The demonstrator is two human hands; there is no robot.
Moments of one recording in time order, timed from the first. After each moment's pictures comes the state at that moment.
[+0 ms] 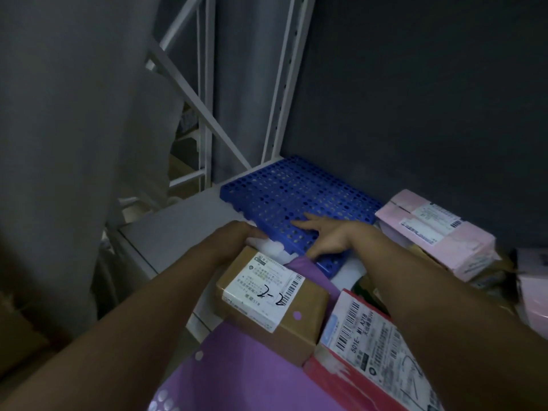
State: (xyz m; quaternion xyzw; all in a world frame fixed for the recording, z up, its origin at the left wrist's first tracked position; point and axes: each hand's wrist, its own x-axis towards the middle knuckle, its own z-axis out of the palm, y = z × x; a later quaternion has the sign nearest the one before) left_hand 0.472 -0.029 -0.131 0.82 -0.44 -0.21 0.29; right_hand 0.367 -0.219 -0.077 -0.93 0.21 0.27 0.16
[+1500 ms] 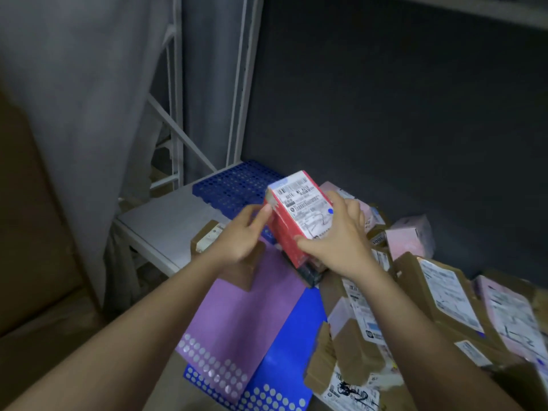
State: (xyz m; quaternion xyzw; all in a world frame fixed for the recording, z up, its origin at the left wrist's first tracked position) left_hand 0.278 0.014 -0.005 0.74 -0.31 -0.26 0.54; right_hand 0.148 -0.110 0.027 -0.91 0.31 -0.22 0.19
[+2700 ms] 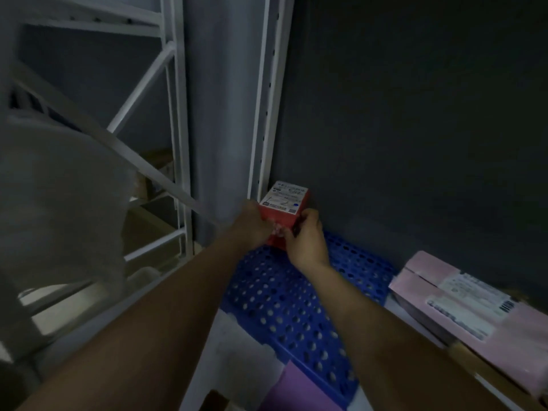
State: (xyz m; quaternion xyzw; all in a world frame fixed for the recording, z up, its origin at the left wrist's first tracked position) left_hand 0.574 -0.178 -0.074 0.79 -0.30 -0.20 0.49; right_hand 0.484 -0.263 -0.091 -0.83 0.32 -0.27 0.36
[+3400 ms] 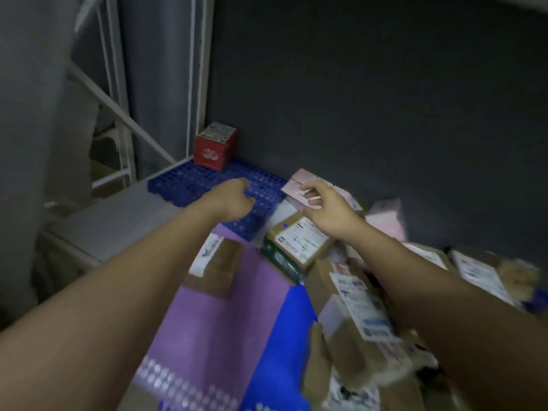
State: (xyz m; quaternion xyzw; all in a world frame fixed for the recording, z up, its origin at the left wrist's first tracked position) left_hand 0.351 -0.063 -0.003 0.83 -0.46 -0.18 0.27; right_hand 0.185 -0.182 0.009 -0.89 0.31 -0.19 0.28
